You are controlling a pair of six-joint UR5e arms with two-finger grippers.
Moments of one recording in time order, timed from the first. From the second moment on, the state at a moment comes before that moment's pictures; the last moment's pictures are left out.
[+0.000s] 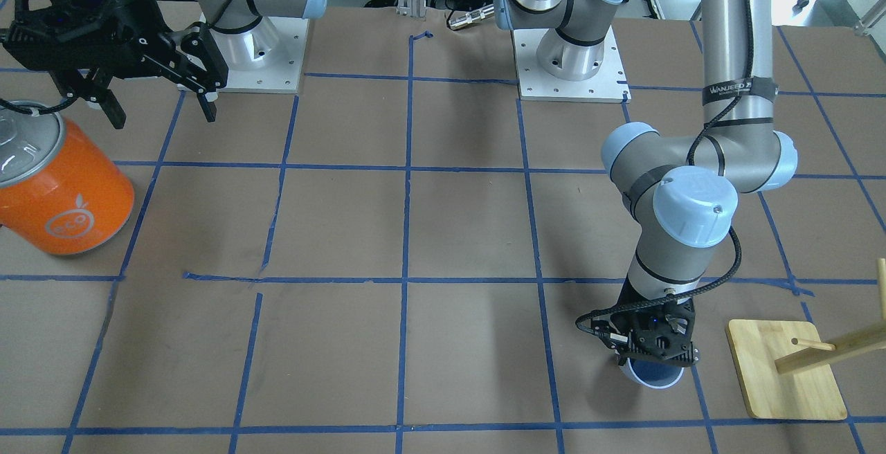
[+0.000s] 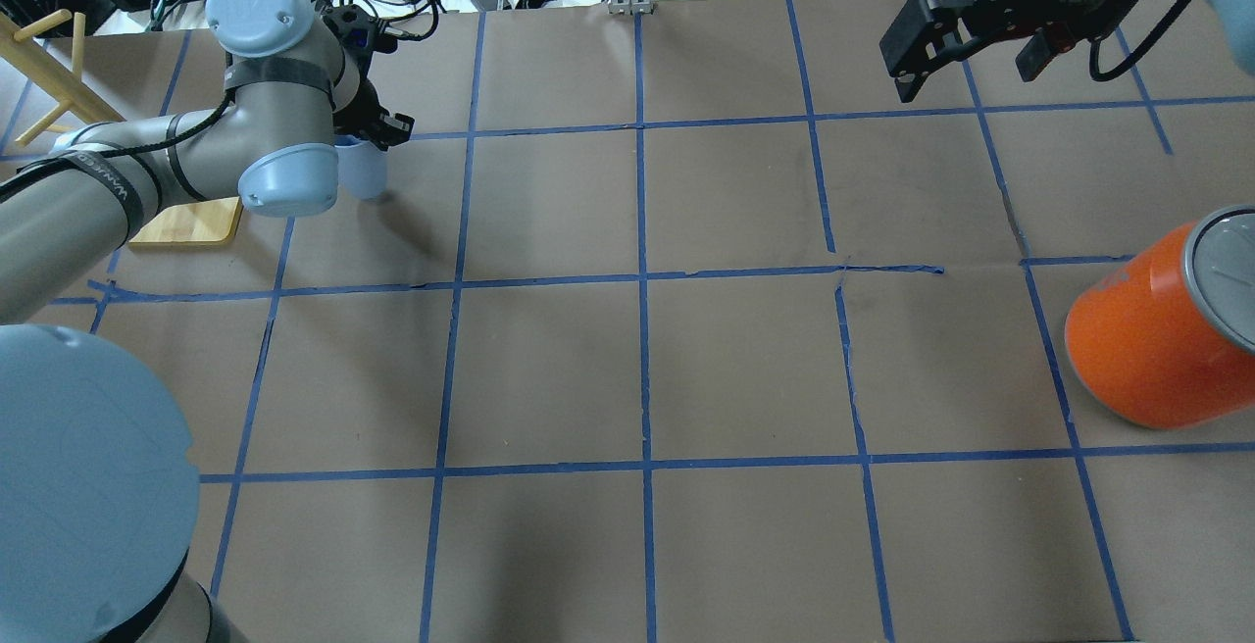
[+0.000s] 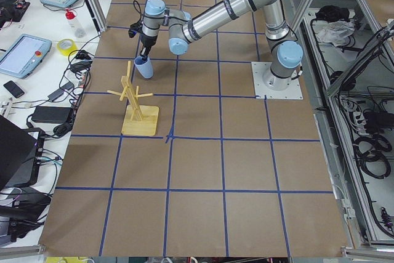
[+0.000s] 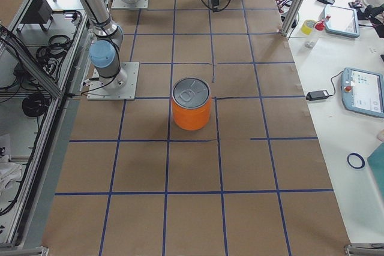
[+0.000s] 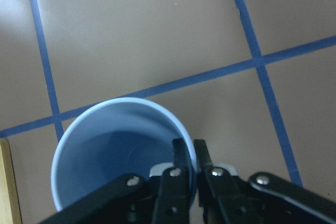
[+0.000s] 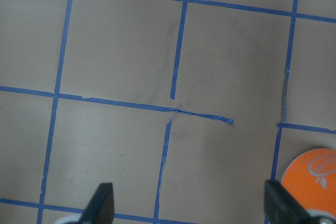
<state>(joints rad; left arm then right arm) -1.47 -2.06 -1.68 -0.66 1.62 0.35 1.54 -1.61 1.51 -1.63 -1.56 -0.16</state>
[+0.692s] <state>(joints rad) -1.47 -2.07 -1.69 -0.66 1.62 0.33 1.54 -1.61 1.51 -1.64 -1.56 -0.16</state>
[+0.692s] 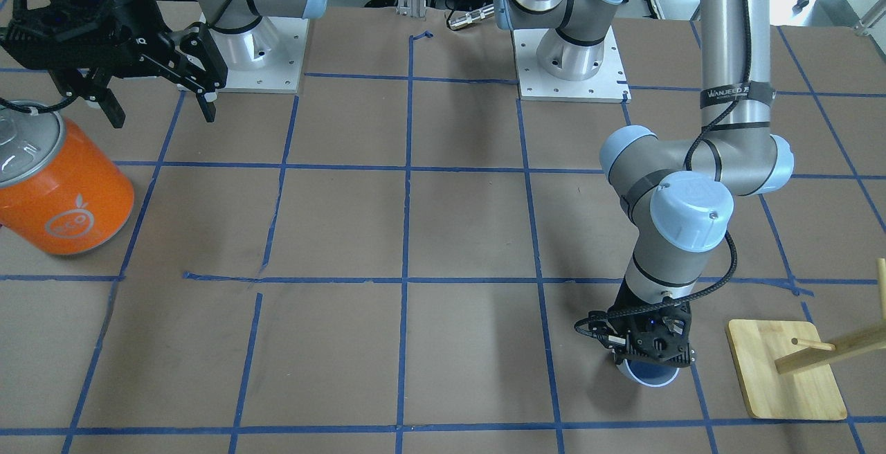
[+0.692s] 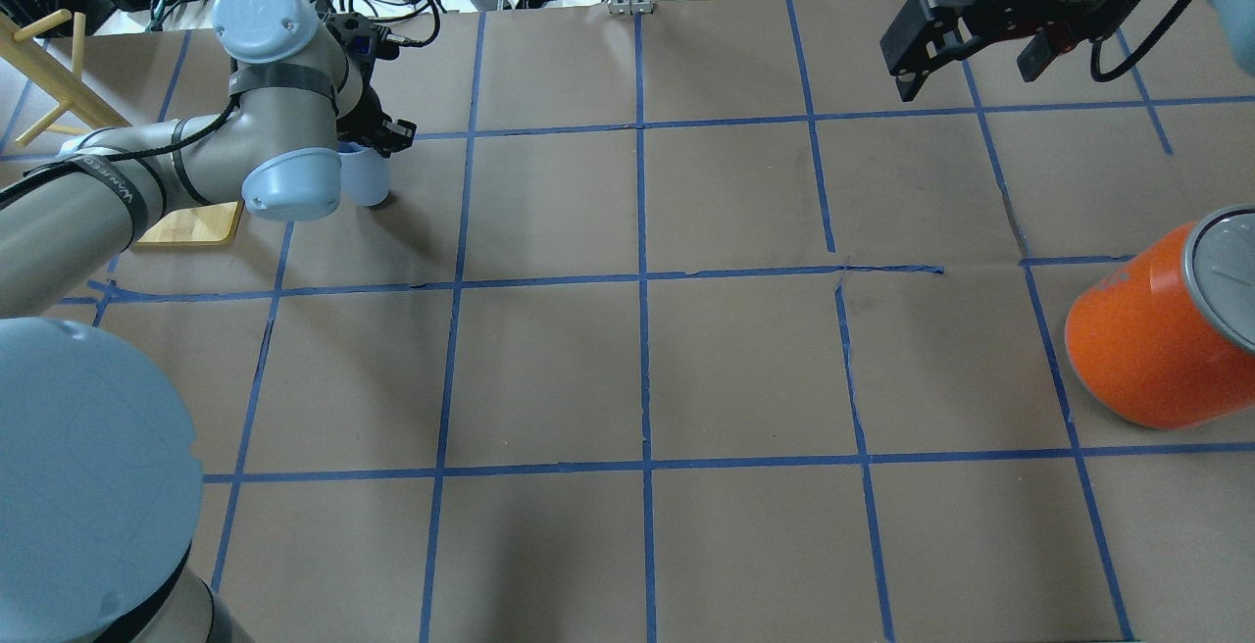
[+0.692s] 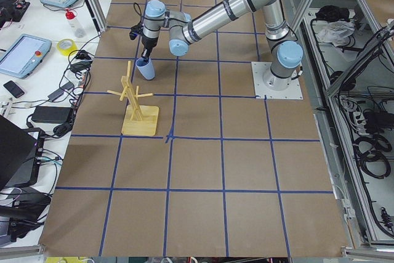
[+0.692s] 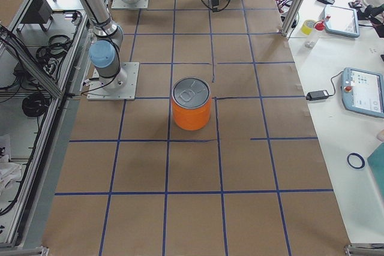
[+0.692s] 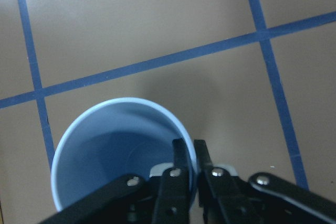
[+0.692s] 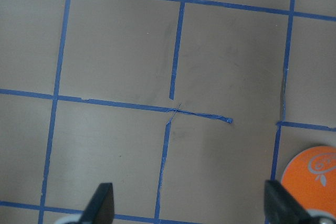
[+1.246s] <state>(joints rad) -1.48 -2.04 -1.68 -0.69 1.63 0.32 1.54 -1.61 1.51 -1.63 -1.56 -0.16</state>
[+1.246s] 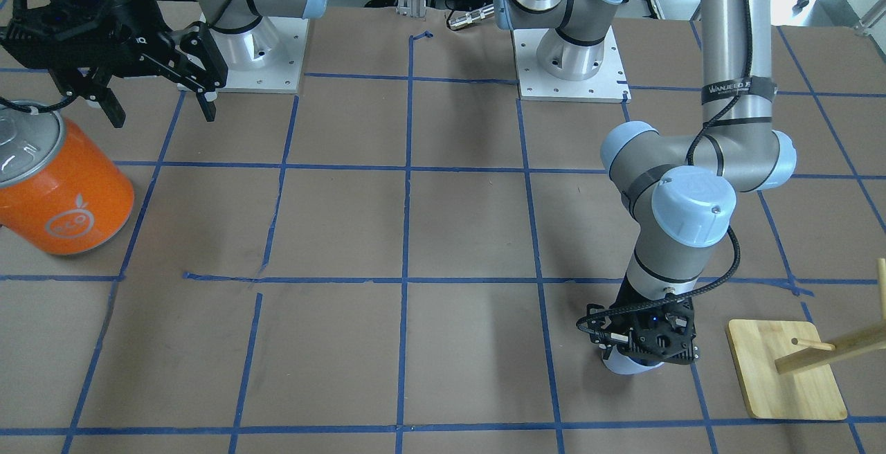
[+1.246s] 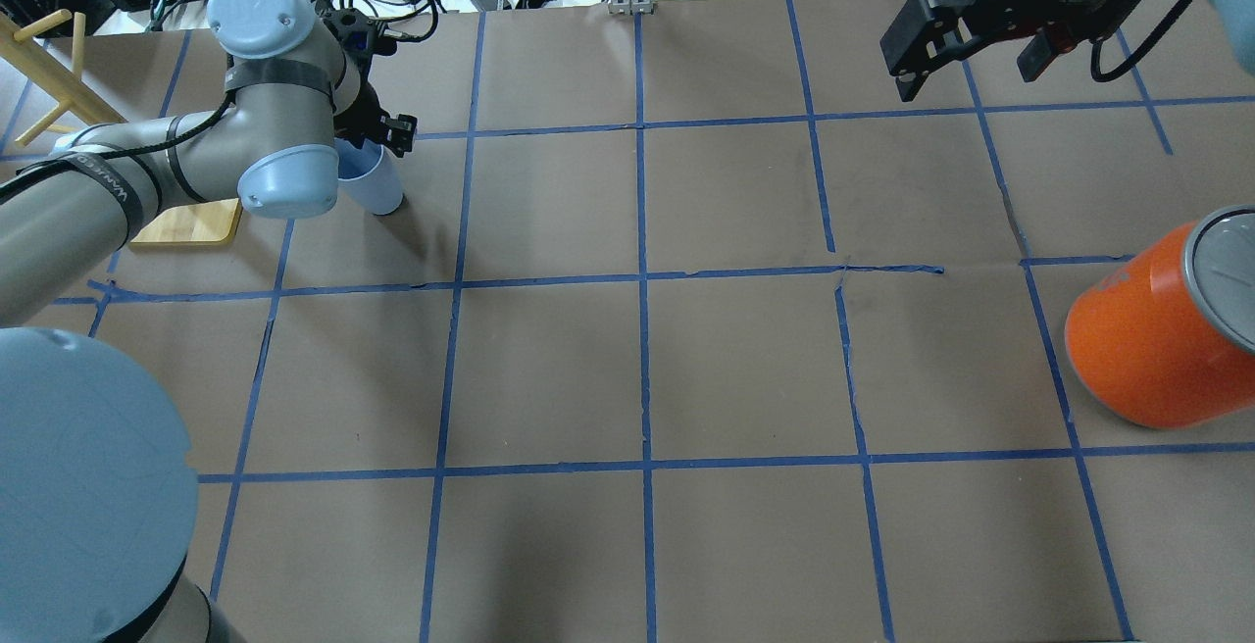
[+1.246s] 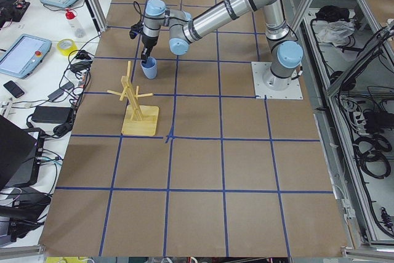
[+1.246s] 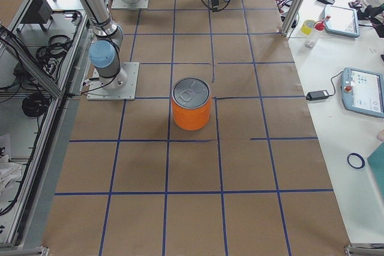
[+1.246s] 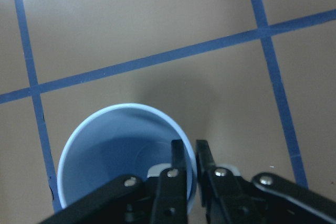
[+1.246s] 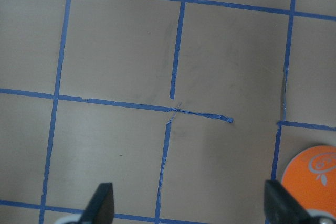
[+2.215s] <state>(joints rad) -1.48 -1.68 -1.47 -1.50 1.63 0.24 1.54 -1.61 1.50 -1.57 -1.56 -0.15</state>
